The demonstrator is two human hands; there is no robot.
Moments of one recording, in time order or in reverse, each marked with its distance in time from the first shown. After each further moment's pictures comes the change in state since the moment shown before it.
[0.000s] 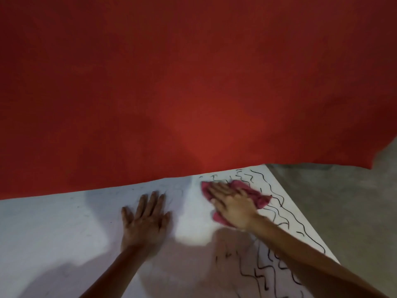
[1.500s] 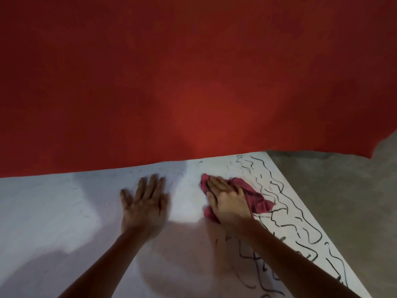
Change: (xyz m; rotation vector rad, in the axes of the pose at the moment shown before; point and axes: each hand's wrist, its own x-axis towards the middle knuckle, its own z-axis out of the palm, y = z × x) left_hand 0.003 0.000 0.005 -0.004 0.027 0.005; right_hand -0.012 -0.035 0.029 -0.013 0.339 0.109
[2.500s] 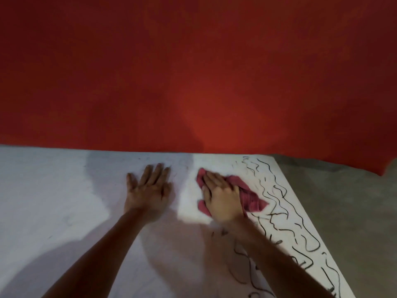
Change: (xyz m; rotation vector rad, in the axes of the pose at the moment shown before) left_hand 0.000 0.001 -0.004 0.010 -0.049 -0.032; right_hand 0.004 -0.015 0.006 0.000 -0.014 -0.029
